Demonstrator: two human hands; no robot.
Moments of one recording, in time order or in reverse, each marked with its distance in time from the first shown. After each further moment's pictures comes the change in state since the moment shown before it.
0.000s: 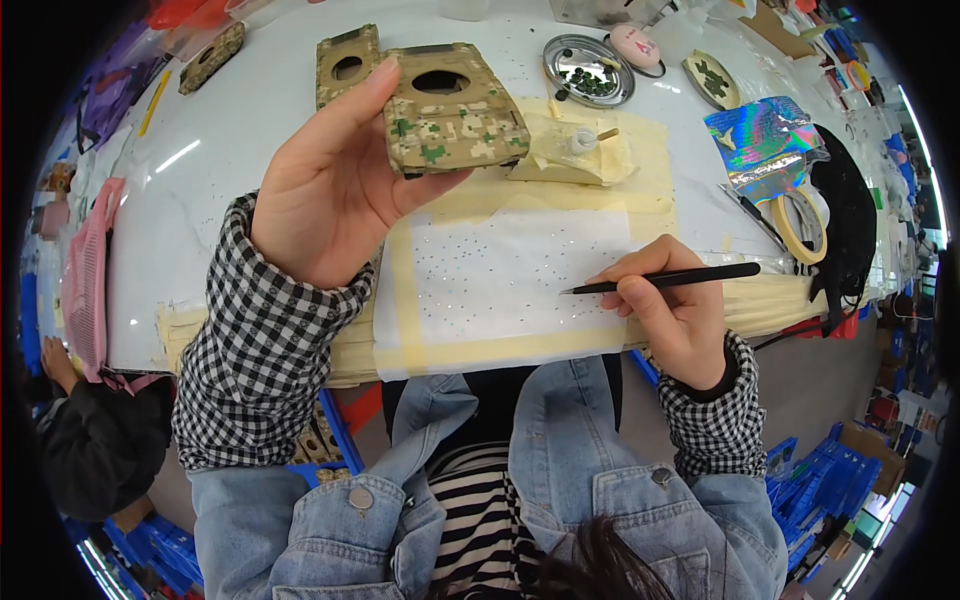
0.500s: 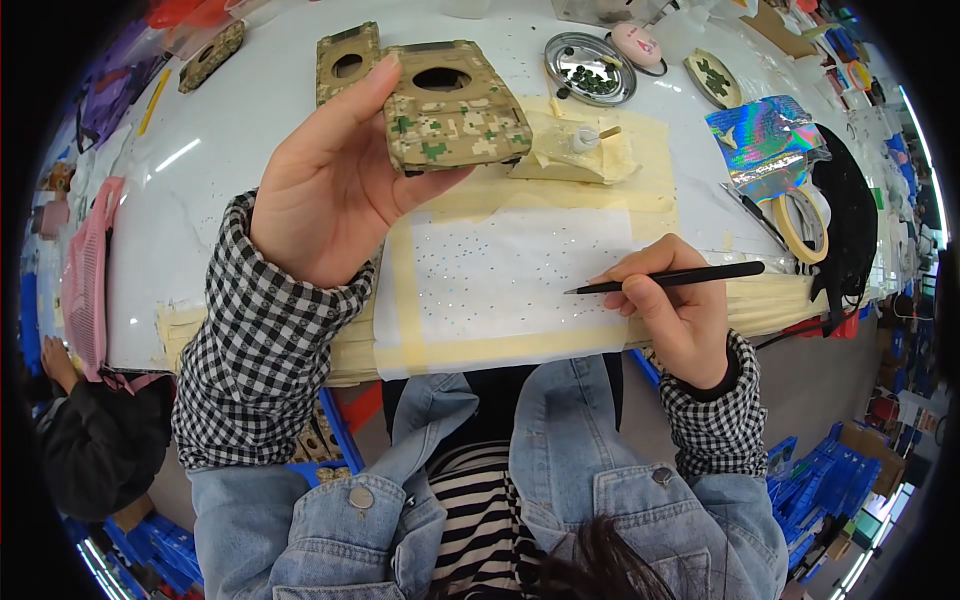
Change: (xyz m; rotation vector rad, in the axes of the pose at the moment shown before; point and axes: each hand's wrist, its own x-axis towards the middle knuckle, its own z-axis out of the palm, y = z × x) left_hand 0.000 0.001 0.001 0.024 0.002 -0.003; right_hand -0.001 0.001 -0.001 0.006 0.009 -0.004
